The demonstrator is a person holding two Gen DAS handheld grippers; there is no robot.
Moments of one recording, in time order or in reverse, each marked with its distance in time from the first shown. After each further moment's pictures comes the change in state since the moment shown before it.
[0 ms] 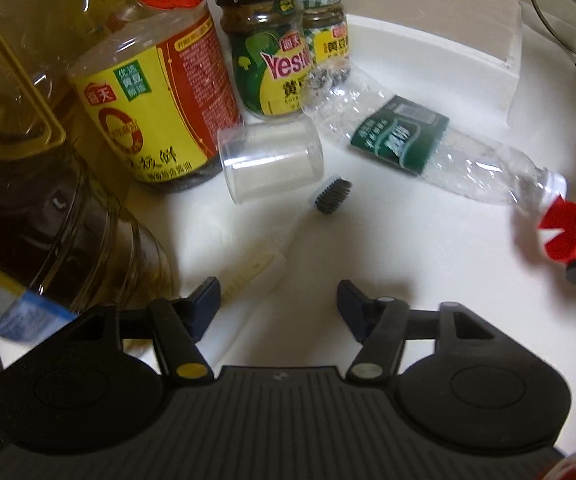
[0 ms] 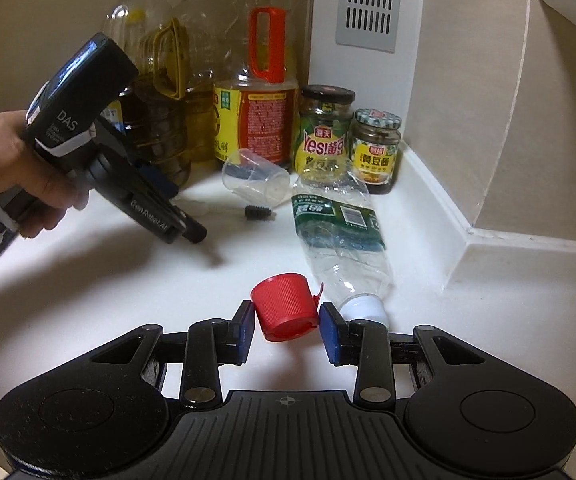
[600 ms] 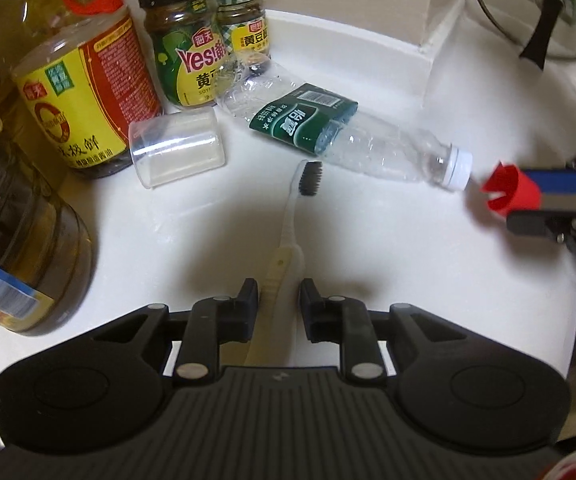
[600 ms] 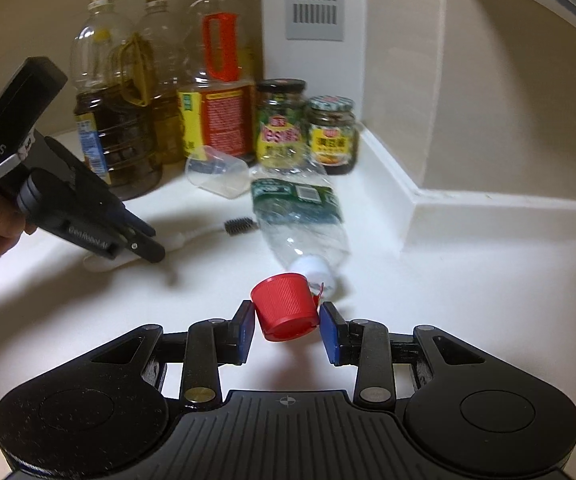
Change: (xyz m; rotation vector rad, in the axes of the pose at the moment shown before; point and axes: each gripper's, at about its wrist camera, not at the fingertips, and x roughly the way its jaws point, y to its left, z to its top) left arm -0.015 -0.034 -0.014 0.005 -0.001 -0.153; right arm -0.022 -0.036 -0.024 0.100 0.004 -0.032
